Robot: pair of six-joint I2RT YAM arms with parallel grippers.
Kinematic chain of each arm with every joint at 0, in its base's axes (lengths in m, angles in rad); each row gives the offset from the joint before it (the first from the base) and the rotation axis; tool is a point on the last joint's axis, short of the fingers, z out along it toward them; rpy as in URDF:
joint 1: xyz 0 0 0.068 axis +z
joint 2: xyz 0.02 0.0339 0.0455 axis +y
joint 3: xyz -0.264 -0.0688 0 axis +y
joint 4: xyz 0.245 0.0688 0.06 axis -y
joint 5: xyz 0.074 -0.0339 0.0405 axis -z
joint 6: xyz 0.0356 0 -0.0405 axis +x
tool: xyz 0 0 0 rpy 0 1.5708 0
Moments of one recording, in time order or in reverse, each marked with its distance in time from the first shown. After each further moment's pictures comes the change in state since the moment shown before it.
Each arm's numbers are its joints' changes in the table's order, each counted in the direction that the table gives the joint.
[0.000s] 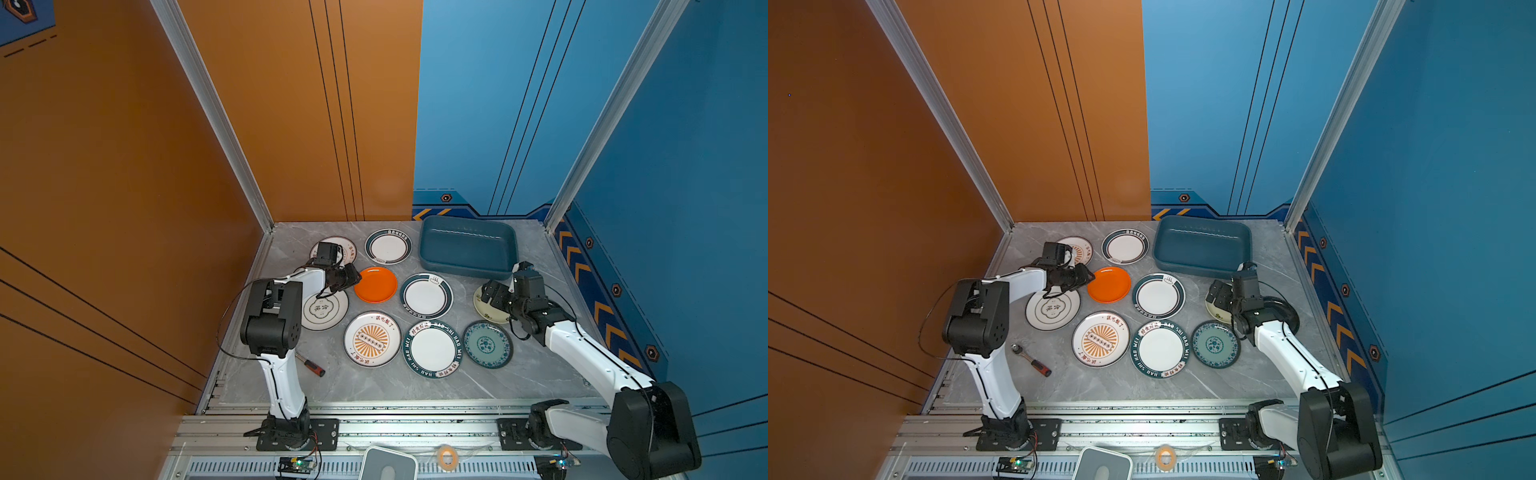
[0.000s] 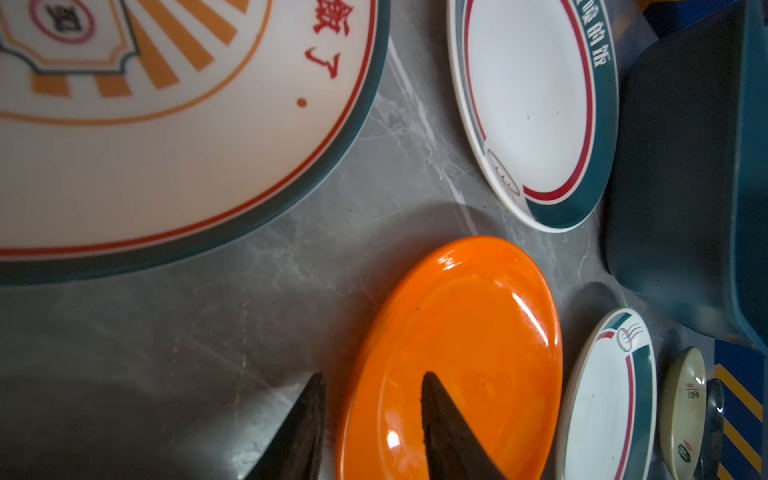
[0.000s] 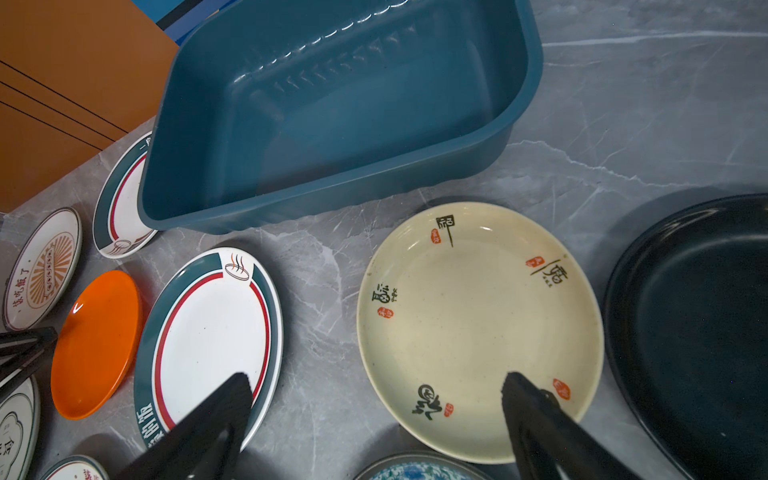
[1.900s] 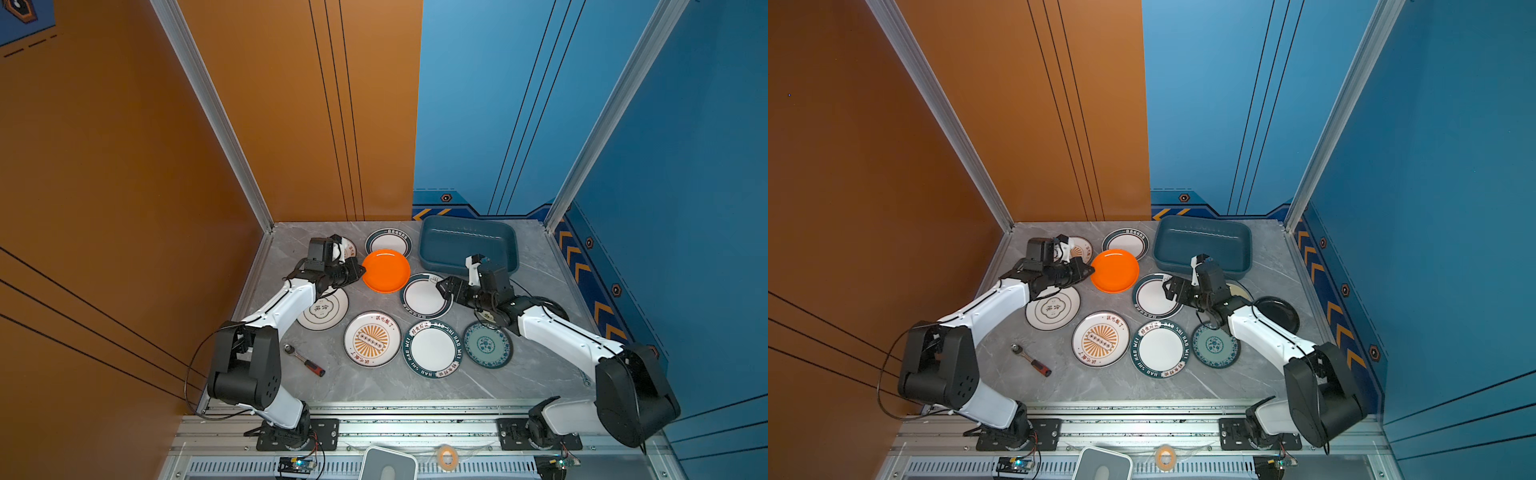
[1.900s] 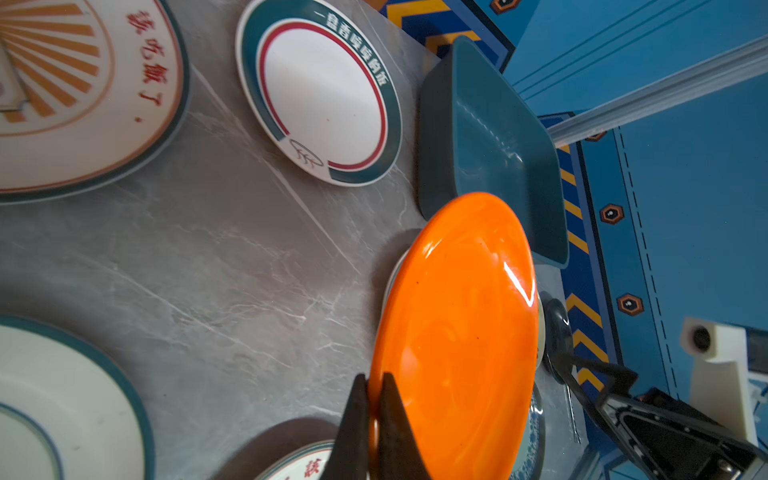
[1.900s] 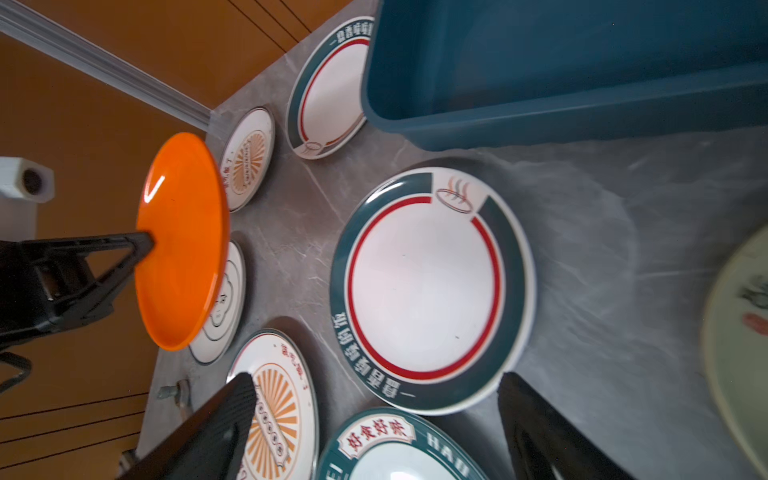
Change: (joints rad) left arm -0.090 -0.397 0.135 -0.028 0.114 -0.058; right arm 0.271 0.219 -0.158 0.161 -0.268 0.144
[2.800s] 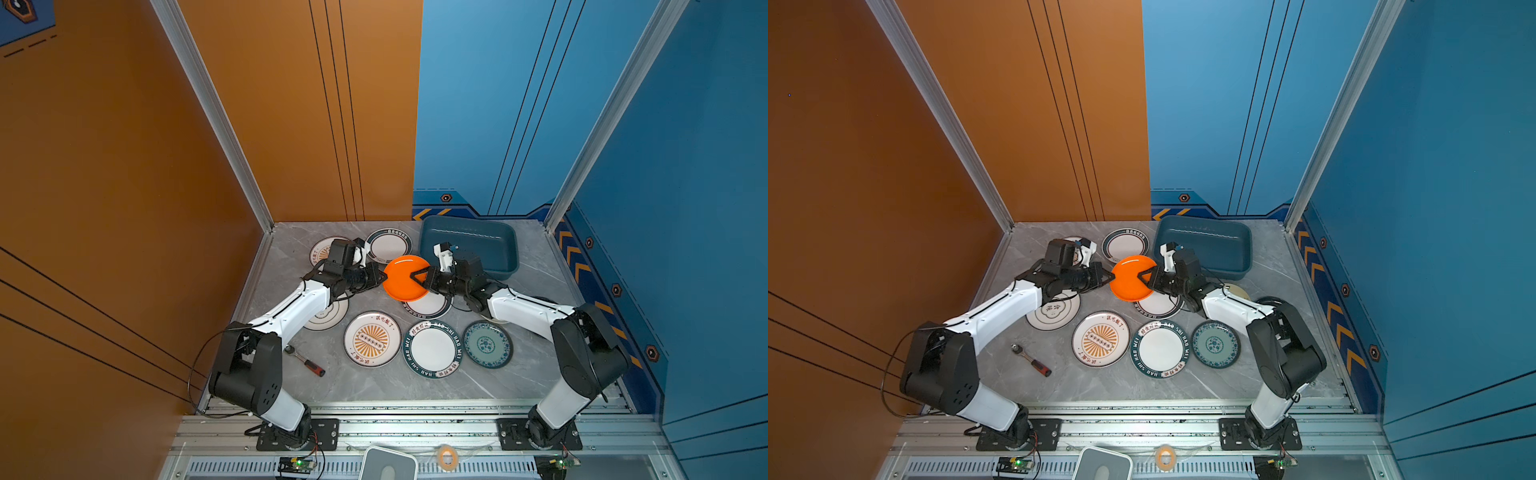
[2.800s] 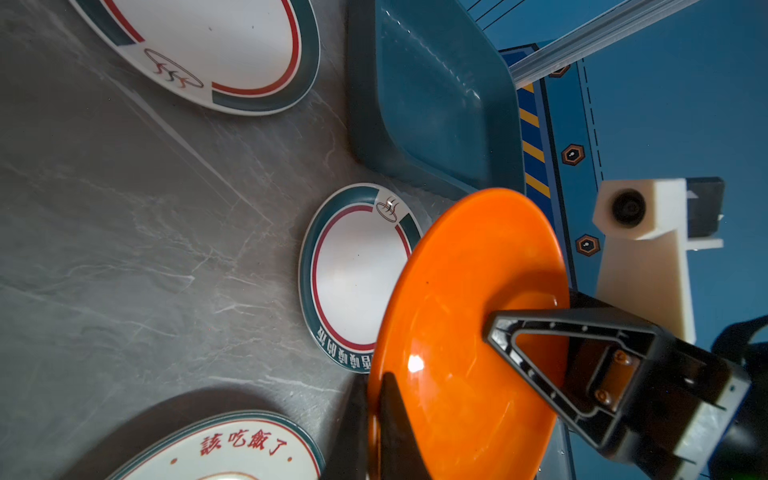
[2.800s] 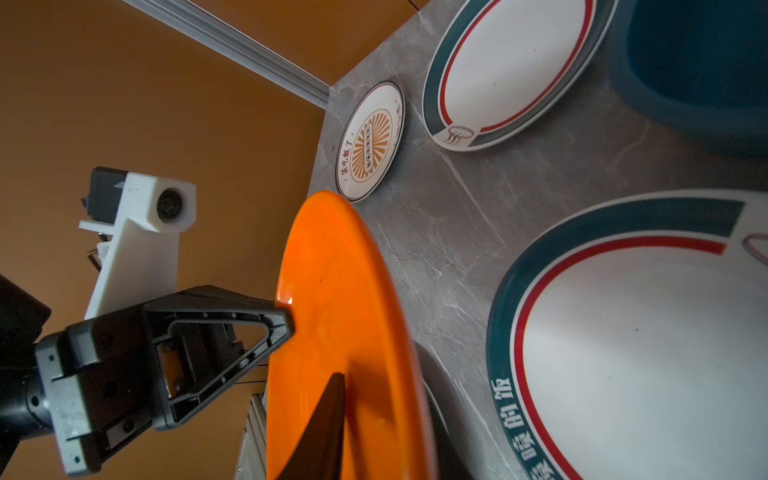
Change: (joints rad) left arm -0.139 -0.009 -0.026 -0.040 0.013 -0.068; right arm 0.061 0.259 -0.160 0.288 -0.236 0.180
